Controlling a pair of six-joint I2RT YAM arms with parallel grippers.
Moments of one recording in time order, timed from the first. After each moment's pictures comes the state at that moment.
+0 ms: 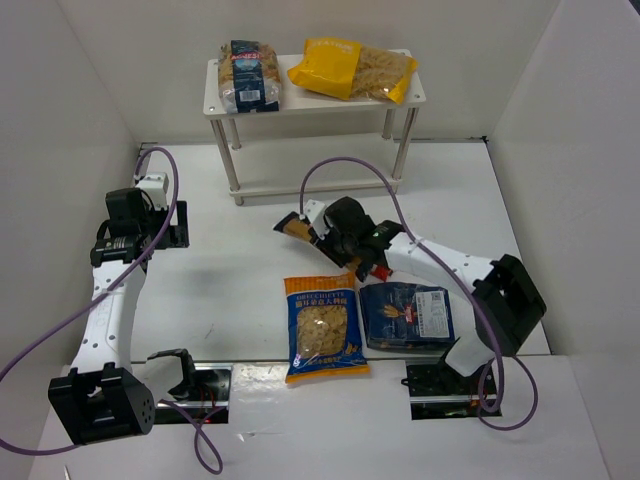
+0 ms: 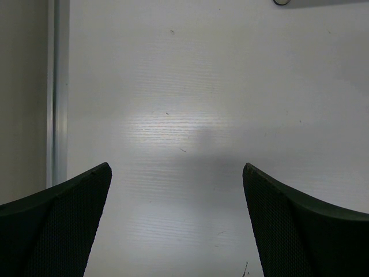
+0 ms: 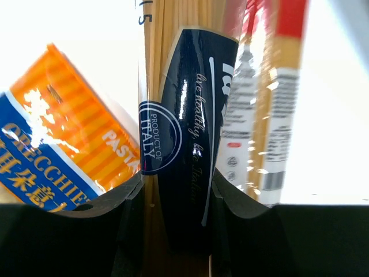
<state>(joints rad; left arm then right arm) 0.20 1.06 0.95 -0.57 0.04 0.13 0.76 1.58 1.09 -0.38 0.02 -0.27</state>
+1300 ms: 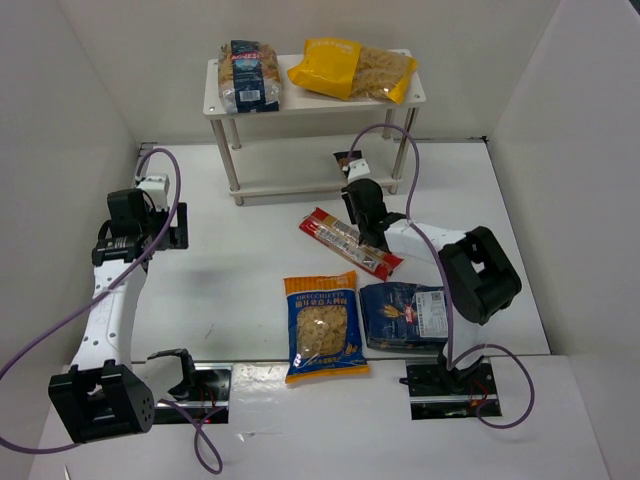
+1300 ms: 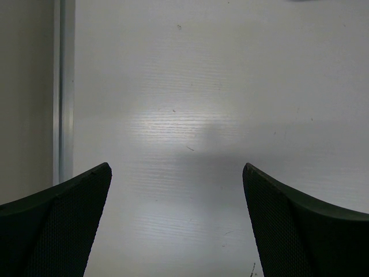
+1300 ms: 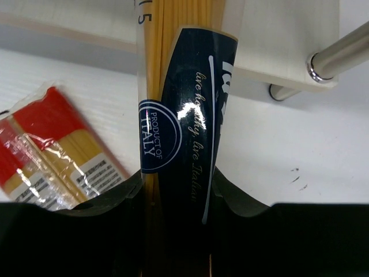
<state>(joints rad) 0.20 1.06 0.94 -0.56 0.02 0.14 0.55 1.75 1.05 0.17 0.42 0.00</state>
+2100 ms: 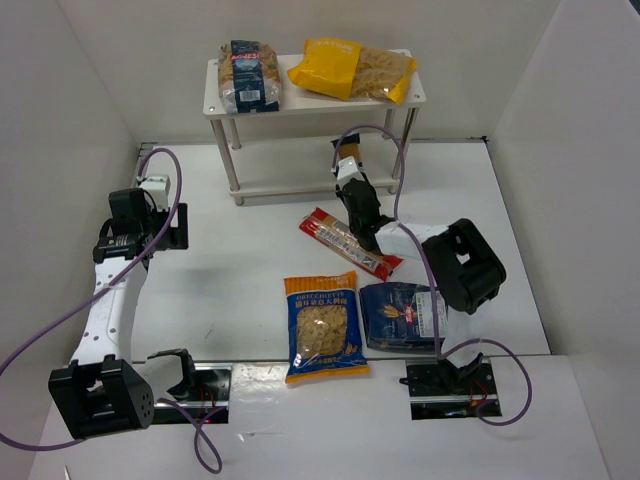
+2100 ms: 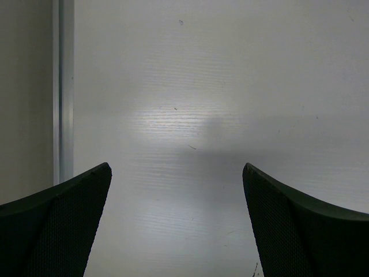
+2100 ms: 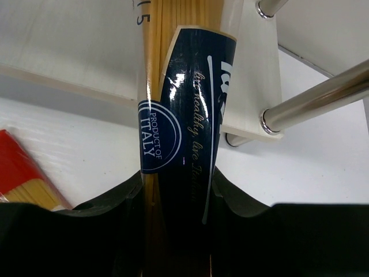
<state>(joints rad) 0.20 1.09 0.94 -0.56 0.01 0.15 0.56 1.86 1.05 0.47 0.57 -0.27</state>
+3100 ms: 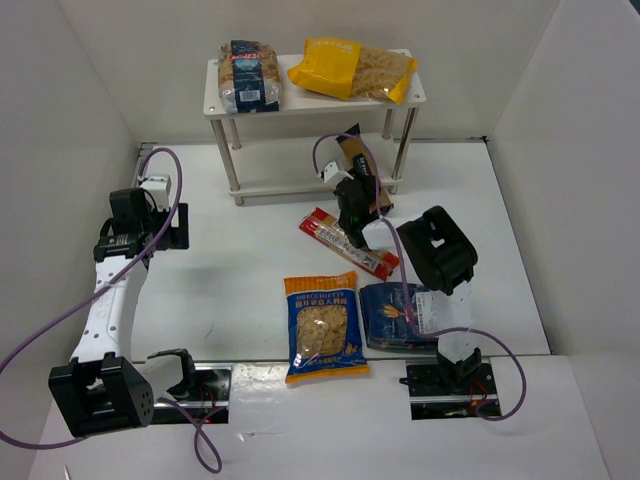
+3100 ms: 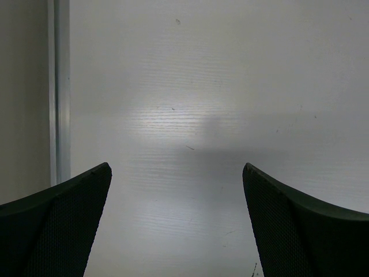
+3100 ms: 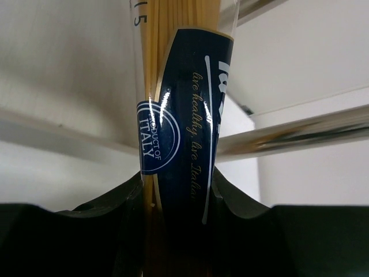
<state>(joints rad) 0.20 1.10 0.94 -0.56 0.02 0.15 0.55 2.09 1.16 0.72 0.76 -0.78</state>
